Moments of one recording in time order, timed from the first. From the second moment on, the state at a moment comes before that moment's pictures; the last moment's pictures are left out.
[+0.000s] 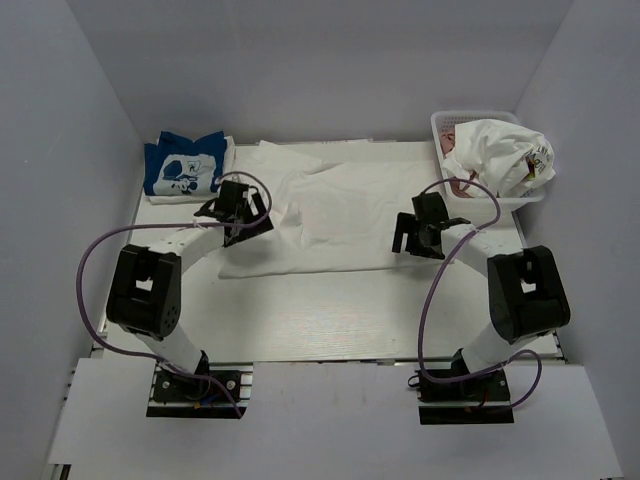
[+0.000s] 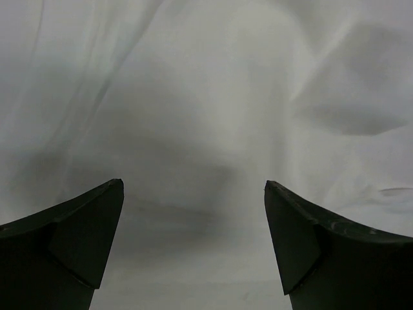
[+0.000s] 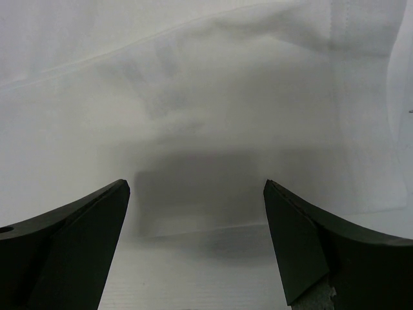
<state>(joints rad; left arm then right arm) -0.28 1.64 1.04 -0.25 -0.12 -0.54 0.29 1.60 0.90 -0.32 0.12 0.36</state>
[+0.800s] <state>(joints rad) -0.30 1.09 0.61 -0.87 -0.13 -1.07 0.38 1.05 0.52 -0.55 -0.08 0.47</state>
